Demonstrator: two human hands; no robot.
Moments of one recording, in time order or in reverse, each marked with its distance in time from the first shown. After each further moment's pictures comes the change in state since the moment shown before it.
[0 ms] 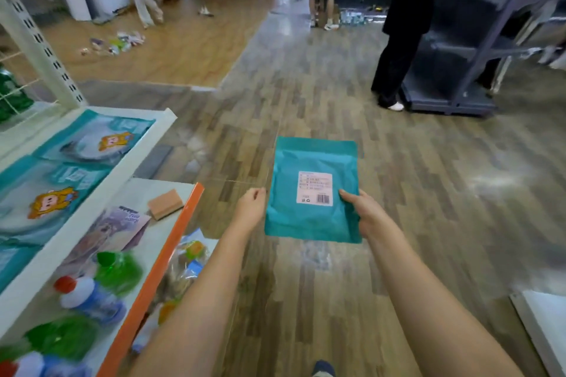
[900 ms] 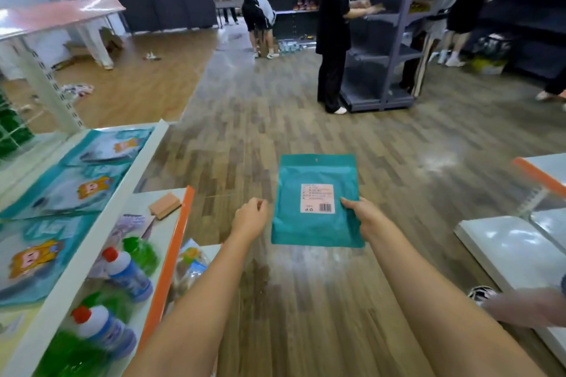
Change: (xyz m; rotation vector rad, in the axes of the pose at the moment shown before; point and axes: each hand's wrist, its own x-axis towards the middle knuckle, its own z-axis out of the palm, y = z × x) left_hand -0.176 -0.062 -0.056 0.477 -0.148 0.310; right_hand -0.220 0.115 -0.033 0.092 0.204 -0.089
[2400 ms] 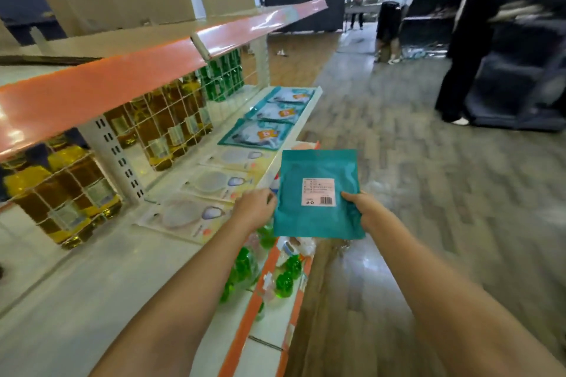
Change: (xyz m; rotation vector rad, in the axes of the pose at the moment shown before) left_hand -0.395 -0.213 -0.184 0.430 0.212 -0.084; right_hand -0.320 0.196 0.152 -0.187 -0.376 0.039
